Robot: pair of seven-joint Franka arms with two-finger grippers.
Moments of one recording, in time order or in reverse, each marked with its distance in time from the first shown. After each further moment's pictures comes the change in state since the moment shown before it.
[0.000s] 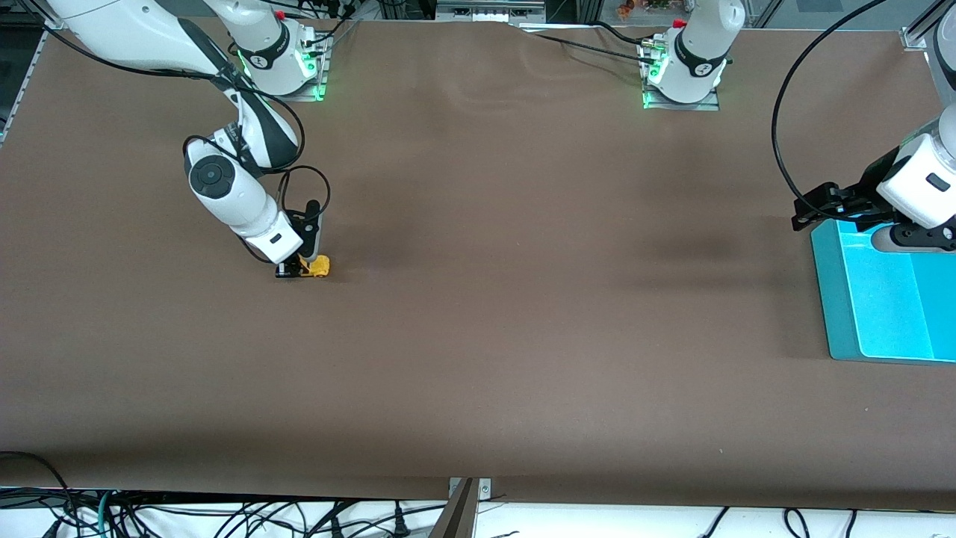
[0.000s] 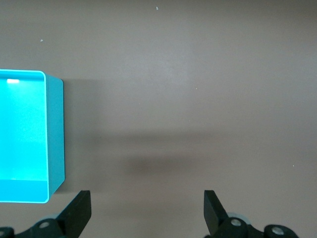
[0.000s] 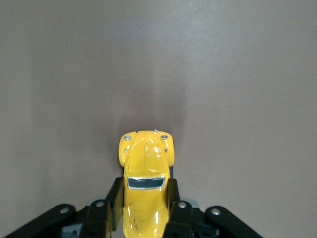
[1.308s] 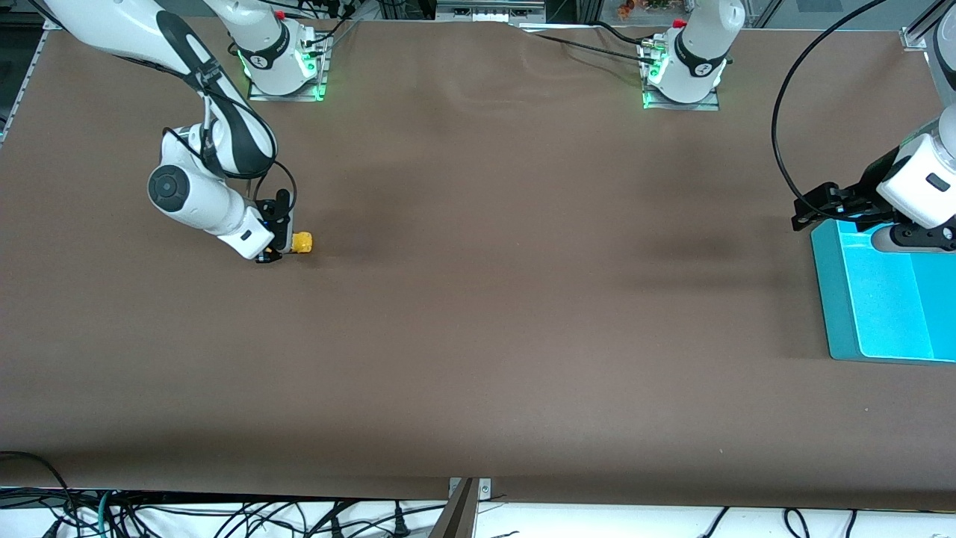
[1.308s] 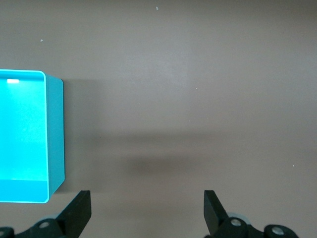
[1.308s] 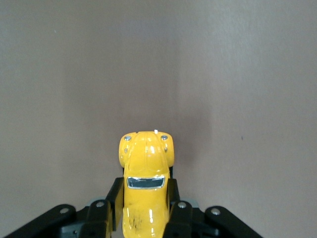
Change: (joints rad) left arm 0.000 0.000 0.000 0.000 0.000 0.000 0.000; right arm -0.004 -0.064 -0.093 -0.029 0.346 -0.161 -0.348
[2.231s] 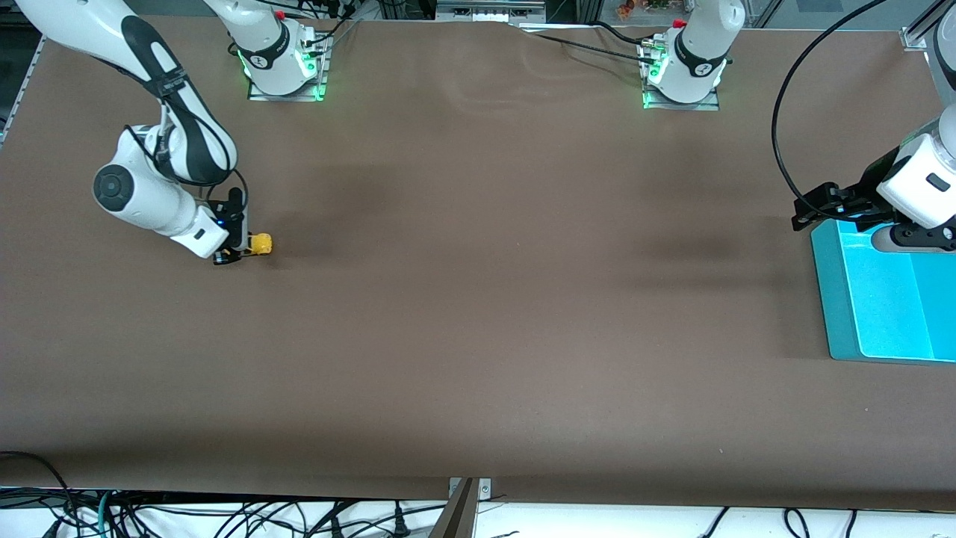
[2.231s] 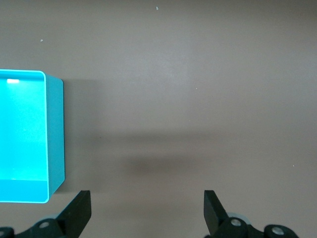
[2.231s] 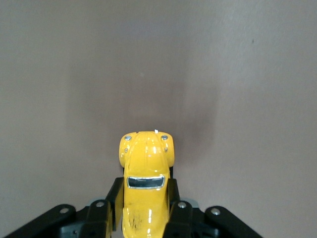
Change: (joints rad) left arm 0.000 0.000 0.000 0.000 0.000 0.000 0.000; right arm -0.043 -0.019 -0.135 -0.005 0.007 0.003 -0.306
